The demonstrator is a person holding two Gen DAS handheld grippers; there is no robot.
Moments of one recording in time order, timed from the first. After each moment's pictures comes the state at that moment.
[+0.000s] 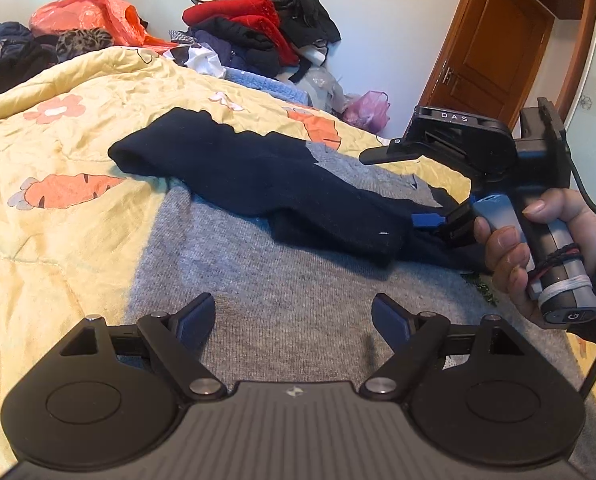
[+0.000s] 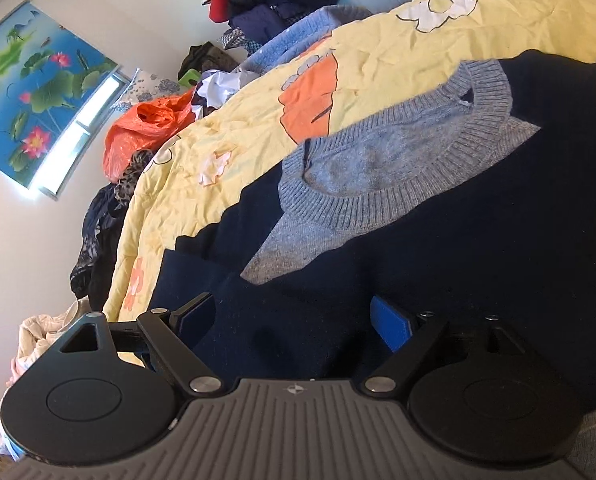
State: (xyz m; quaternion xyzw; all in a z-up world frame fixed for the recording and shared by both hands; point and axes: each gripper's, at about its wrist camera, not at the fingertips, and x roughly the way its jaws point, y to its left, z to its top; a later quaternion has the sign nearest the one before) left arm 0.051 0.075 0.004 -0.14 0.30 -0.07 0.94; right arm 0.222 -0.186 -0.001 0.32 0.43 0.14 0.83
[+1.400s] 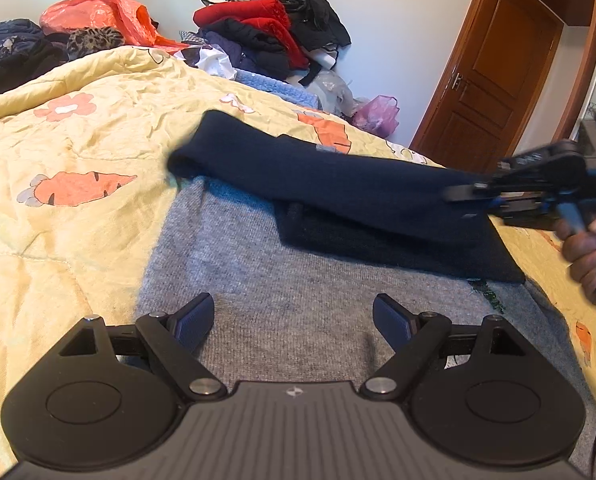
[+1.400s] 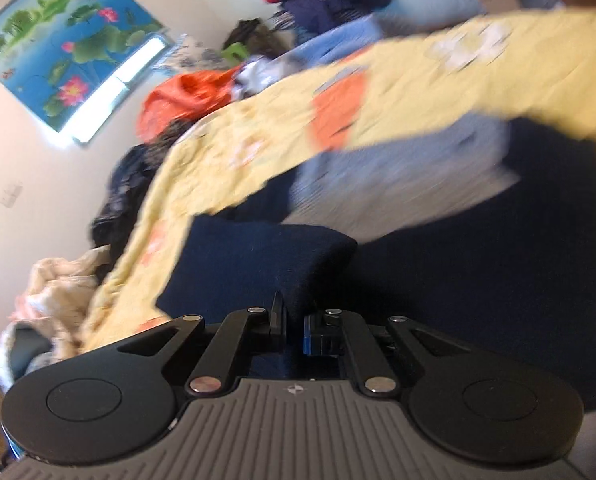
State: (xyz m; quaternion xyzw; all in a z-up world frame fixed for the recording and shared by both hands) left arm 0.050 0.079 0.004 -0.15 0.30 -0.06 0.94; right arm 0.208 -0.247 0.045 0.24 0.44 0.20 0.84
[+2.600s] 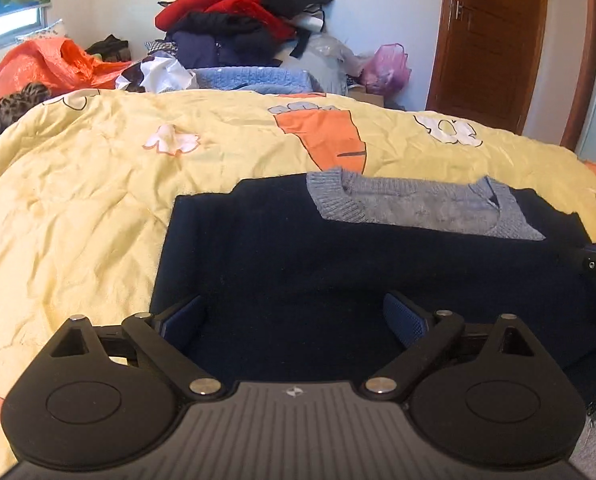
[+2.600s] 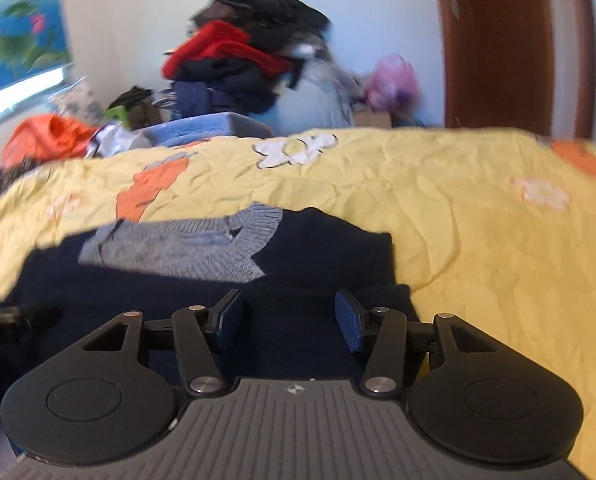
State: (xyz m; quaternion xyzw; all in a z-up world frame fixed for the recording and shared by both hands) left arm 0.240 0.020 0.004 0.00 0.35 -0.03 0.94; right arm 0.192 -0.271 -0.005 0.06 0.31 -0.01 0.95
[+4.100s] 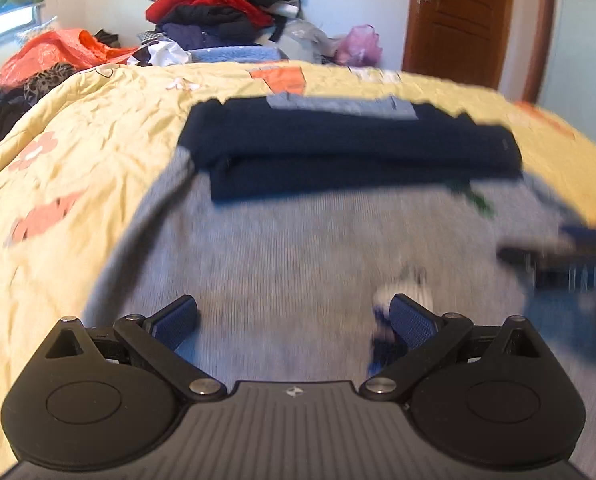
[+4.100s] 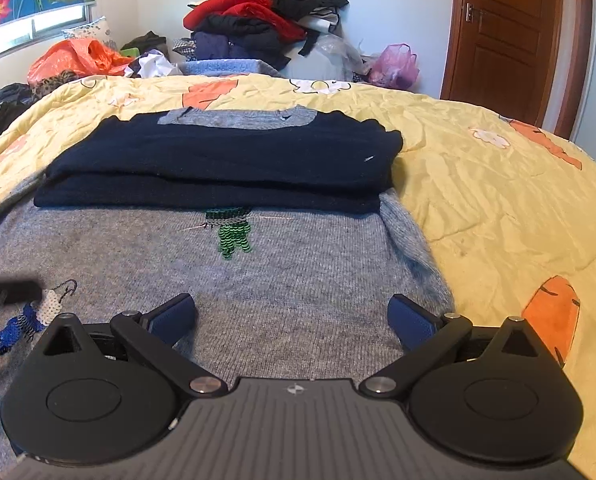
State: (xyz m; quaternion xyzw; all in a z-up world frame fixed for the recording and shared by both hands) left arm 0.034 0.010 0.004 0.03 0.36 -0.06 0.93; right arm 0.035 -0.217 -0.006 -0.01 0.36 -0.02 0.93
